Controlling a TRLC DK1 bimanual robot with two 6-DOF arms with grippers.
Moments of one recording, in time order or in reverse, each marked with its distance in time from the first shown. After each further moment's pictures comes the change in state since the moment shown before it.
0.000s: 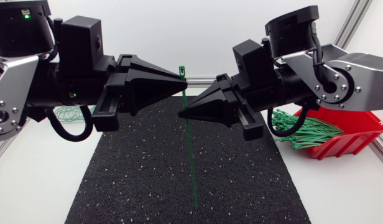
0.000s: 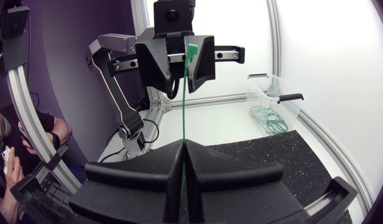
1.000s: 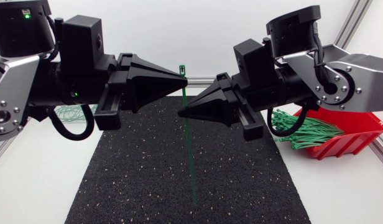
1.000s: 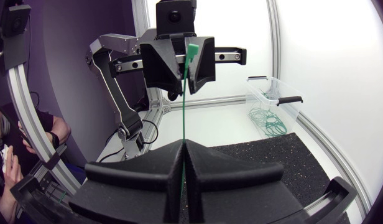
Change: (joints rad) left arm -0.002 0.005 0.000 0.019 -0.011 0.000; right arm 0.000 -0.004 -0.007 0.023 0.000 0.004
